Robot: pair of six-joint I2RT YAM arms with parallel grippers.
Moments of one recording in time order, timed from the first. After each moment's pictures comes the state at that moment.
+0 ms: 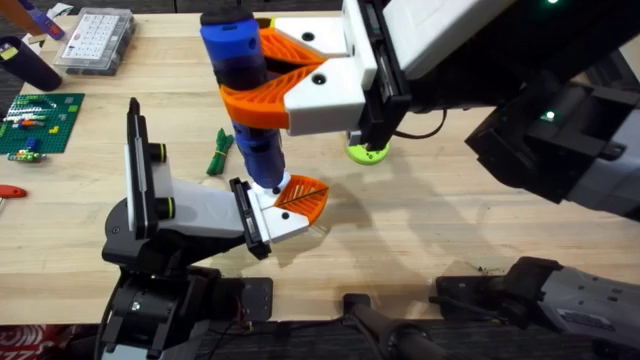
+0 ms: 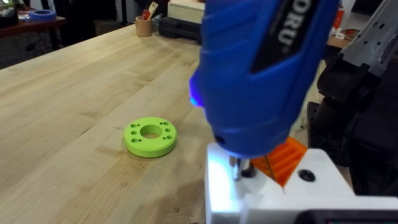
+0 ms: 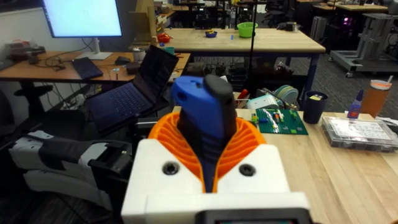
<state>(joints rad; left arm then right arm) -0.14 0.03 0.00 -0.07 1.06 -0.04 0.73 1.24 0.86 0.58 -0.91 0.17</state>
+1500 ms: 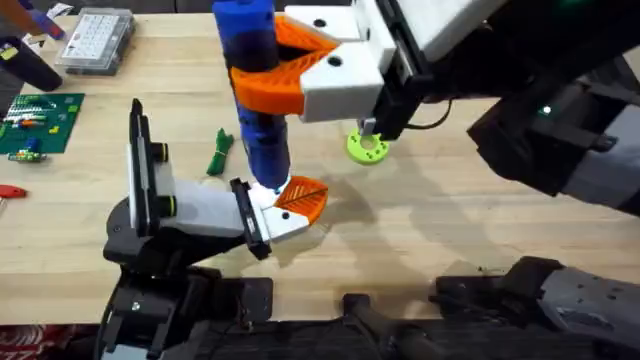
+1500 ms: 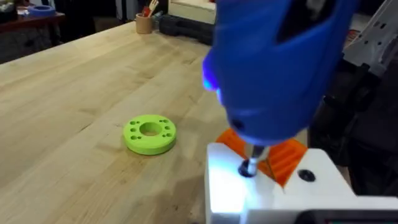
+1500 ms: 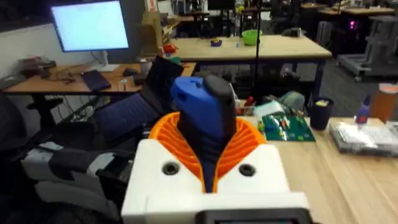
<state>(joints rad) -0.14 0.03 0.00 -0.09 1.05 -0.04 0.69 1.25 0.84 0.70 -0.97 0.32</state>
